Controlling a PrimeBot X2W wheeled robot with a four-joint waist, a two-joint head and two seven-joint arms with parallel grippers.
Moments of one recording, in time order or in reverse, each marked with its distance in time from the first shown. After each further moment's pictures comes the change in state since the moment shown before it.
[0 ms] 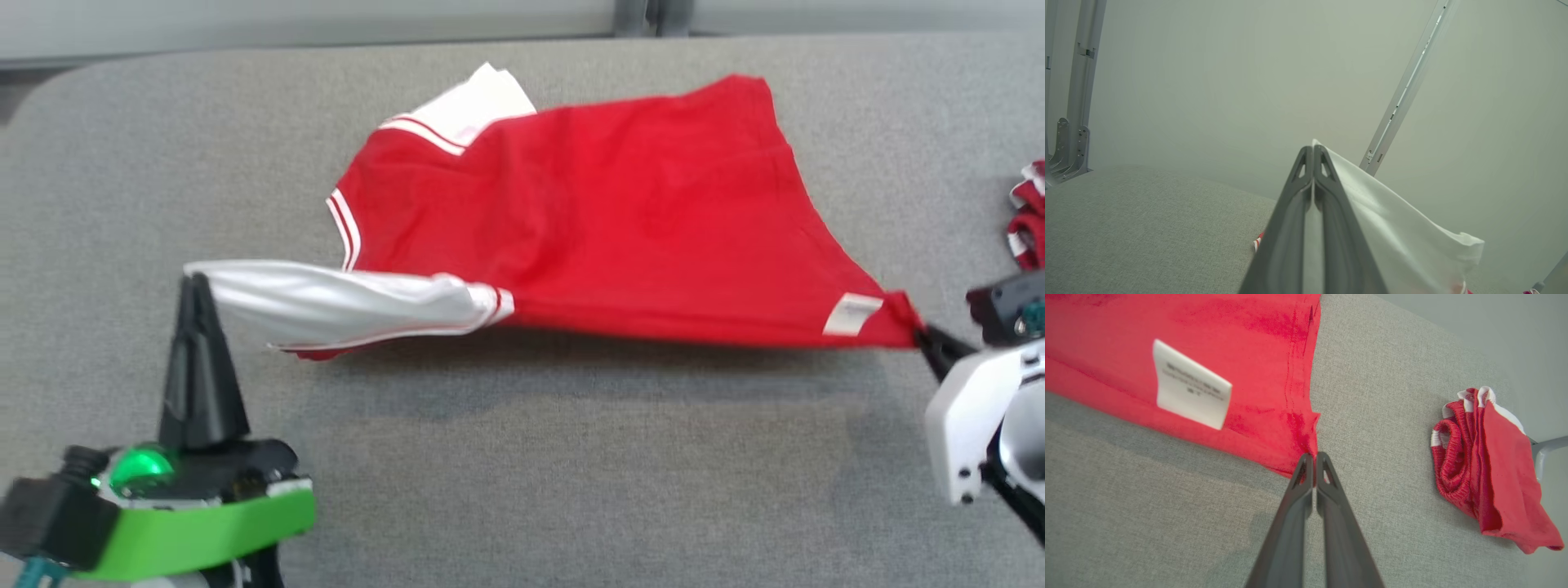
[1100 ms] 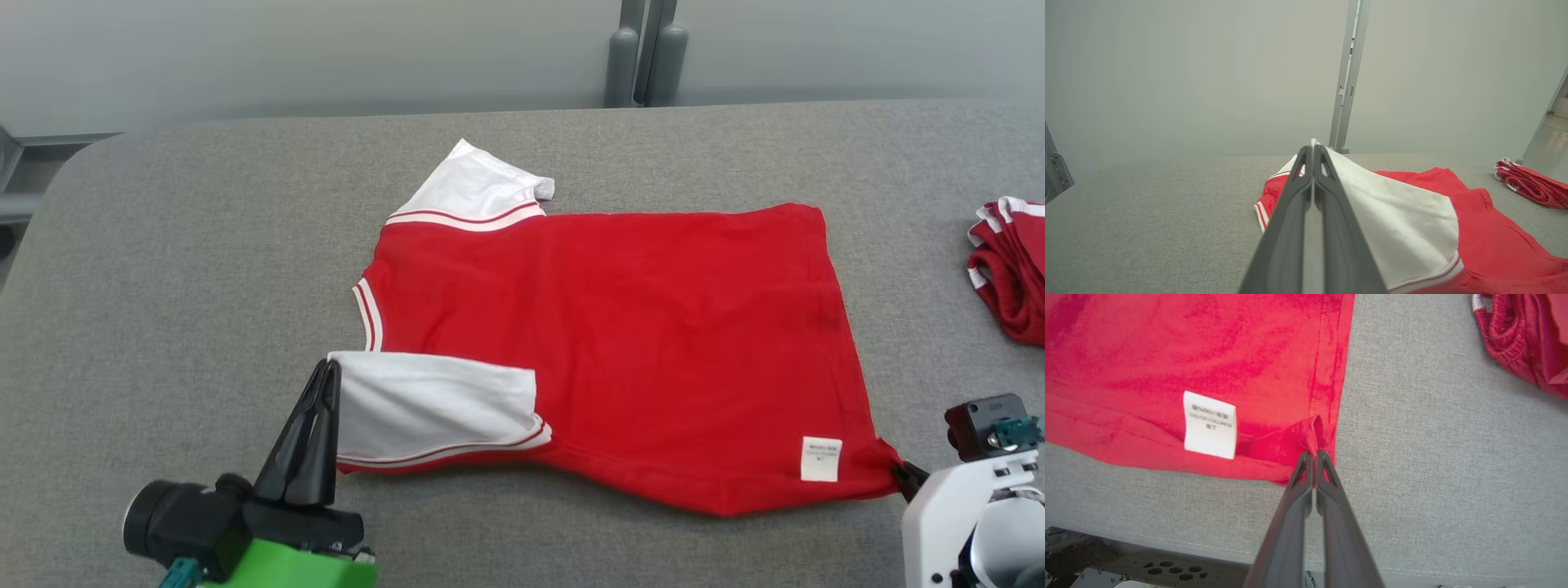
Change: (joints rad) left arm 0.114 0.070 -0.114 0.136 0.227 -0.066 0.000; right arm 0.267 0.182 -0.078 -0.016 -0.019 0.000 0.043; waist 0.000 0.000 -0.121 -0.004
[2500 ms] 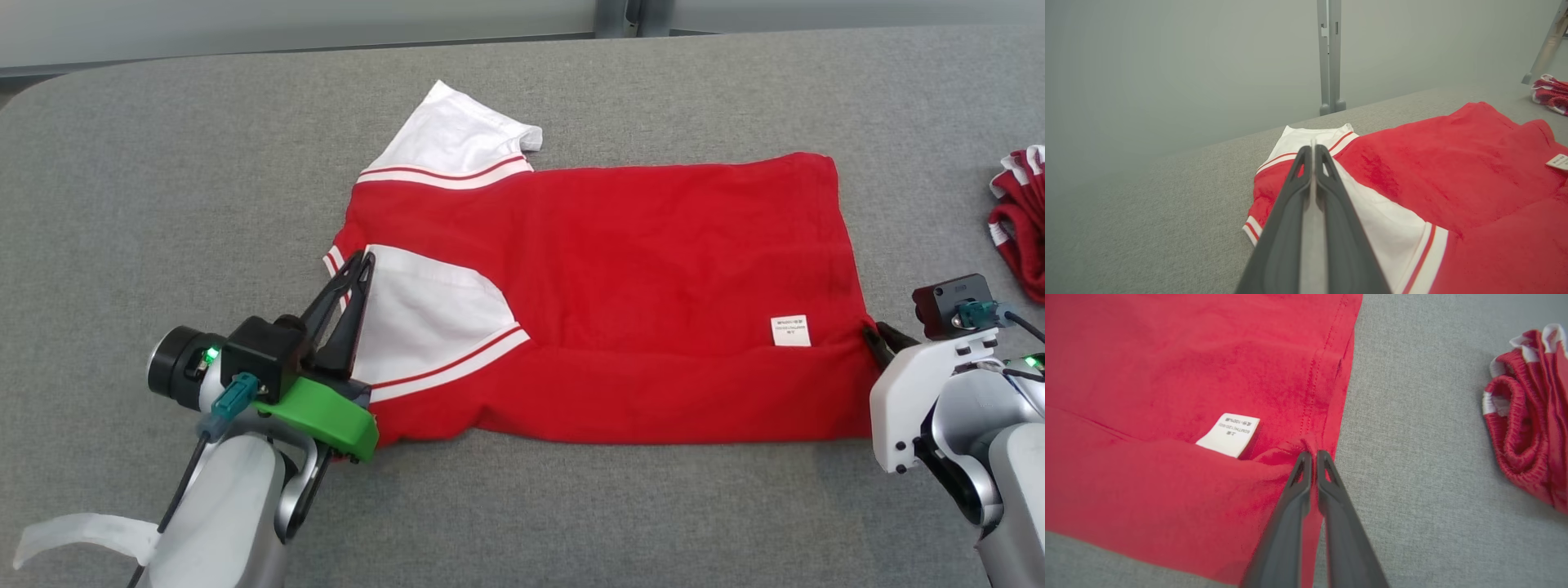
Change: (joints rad) left arm -0.494 0.098 -0.197 0.484 0.026 -0.002 -0.001; right arm -0.407 -0.075 0.146 0.399 -0.025 0.000 -0.283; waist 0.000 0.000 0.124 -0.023
